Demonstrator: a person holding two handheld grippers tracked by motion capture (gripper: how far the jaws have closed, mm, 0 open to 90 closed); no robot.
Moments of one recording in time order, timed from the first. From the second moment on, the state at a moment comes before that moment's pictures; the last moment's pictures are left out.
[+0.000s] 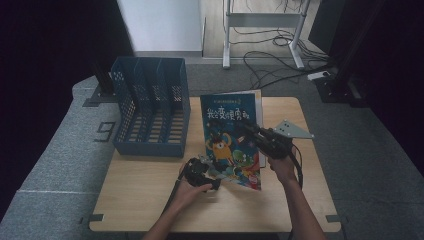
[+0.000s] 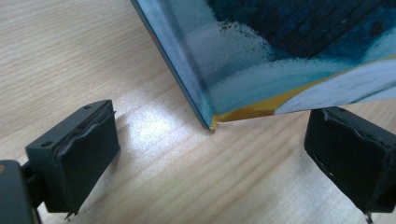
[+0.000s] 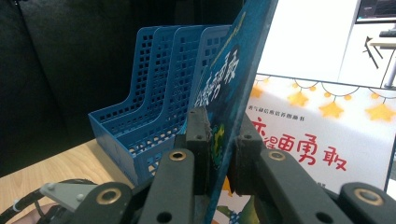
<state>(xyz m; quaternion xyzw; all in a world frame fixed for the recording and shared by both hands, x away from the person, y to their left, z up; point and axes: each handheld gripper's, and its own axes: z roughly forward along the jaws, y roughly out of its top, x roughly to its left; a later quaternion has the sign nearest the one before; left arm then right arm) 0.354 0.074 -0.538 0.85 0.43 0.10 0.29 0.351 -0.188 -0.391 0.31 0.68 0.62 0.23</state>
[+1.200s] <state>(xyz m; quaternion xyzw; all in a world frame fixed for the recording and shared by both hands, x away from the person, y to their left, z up) 0.340 0.092 -0.516 0.81 0.43 0.15 0.38 0.309 -0.218 -0.409 0.31 0.68 0.64 0.19</state>
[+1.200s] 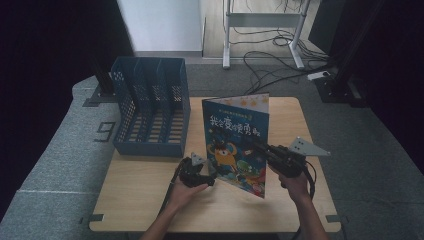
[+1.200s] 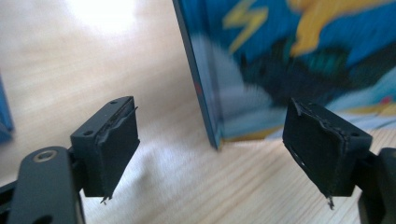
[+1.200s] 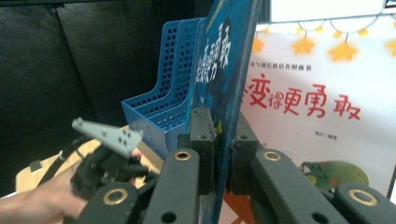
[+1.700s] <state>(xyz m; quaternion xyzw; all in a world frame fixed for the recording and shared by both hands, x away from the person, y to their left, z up) 0.352 0.094 -0.489 0.79 0.42 0.15 0.41 0.303 -0.232 -0.421 0.31 0.68 0.64 0.18</state>
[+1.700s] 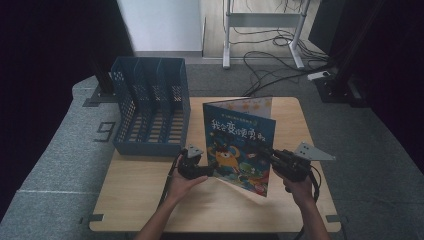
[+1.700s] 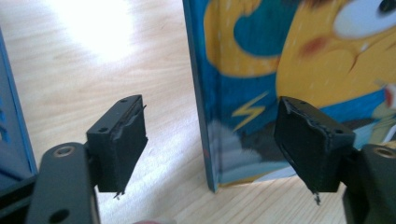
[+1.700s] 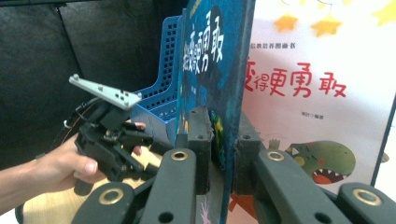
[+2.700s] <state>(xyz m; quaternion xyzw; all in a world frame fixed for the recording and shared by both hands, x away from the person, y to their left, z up) 0.353 0.086 -0.447 0.78 0.35 0.16 0.50 0.301 -0.248 -0.440 0.31 0.69 0.62 0.21</state>
